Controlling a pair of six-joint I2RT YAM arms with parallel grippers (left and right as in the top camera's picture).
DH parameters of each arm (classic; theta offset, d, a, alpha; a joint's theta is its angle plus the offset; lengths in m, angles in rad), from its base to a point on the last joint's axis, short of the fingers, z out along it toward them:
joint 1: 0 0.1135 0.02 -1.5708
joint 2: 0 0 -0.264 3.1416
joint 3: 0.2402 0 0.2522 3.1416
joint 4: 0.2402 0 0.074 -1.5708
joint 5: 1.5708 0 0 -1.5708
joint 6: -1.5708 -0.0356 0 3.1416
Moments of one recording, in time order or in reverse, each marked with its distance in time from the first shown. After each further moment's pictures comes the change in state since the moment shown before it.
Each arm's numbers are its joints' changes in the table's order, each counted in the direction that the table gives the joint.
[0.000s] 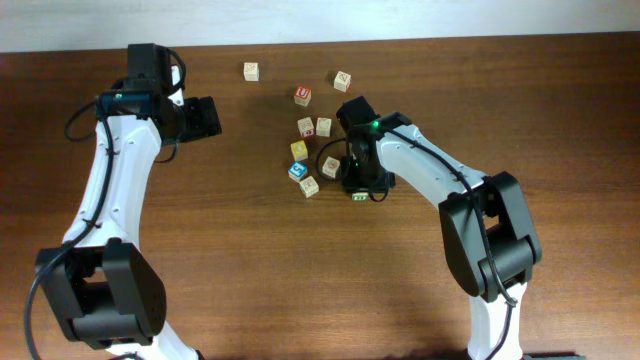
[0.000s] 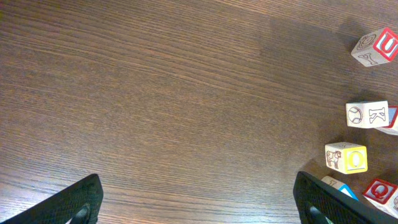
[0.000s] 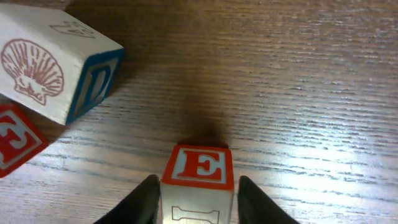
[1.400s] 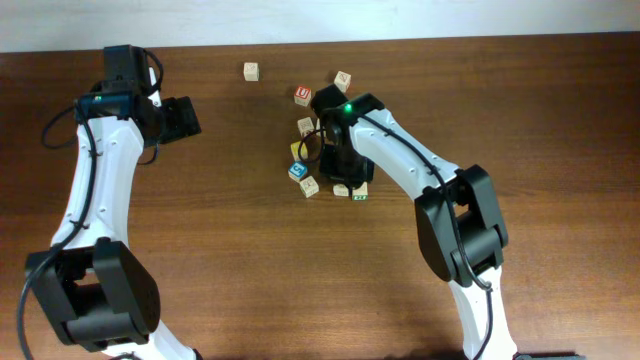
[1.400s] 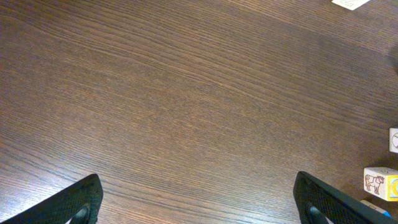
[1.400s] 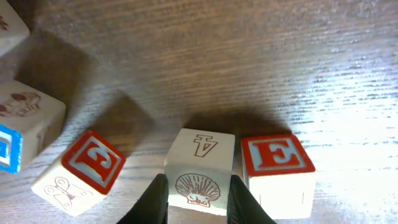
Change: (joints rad) left arm 0.073 0.000 0.000 -0.002 -0.053 0.000; right arm 0.071 0.156 0.305 0.232 -0.016 -0.266
